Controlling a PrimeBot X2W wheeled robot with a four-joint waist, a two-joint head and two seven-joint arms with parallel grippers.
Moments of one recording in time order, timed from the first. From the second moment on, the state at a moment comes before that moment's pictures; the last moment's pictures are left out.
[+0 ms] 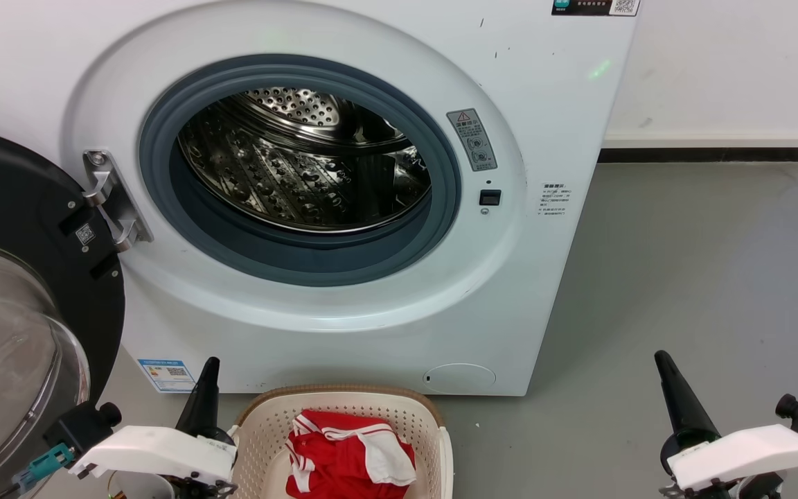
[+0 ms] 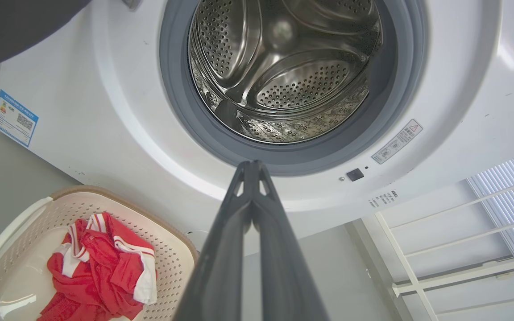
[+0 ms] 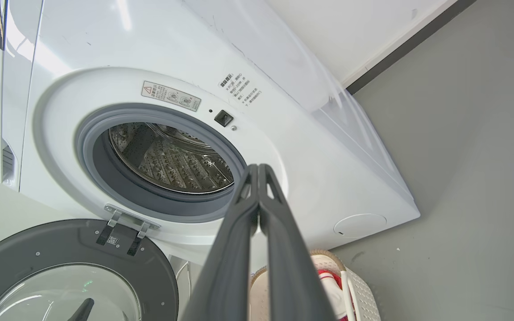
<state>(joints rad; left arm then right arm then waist) -0.03 0.12 -0.02 0.18 -0.96 -0.05 0.00 0.02 -0.08 0.01 0.14 0.92 0.13 0.01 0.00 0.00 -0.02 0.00</state>
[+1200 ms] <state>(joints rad) -0.07 0.08 0.06 0.21 -1.32 -0.10 0.06 -0.04 -0.08 -0.03 0.20 1.32 0.13 0.05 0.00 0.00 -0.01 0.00</state>
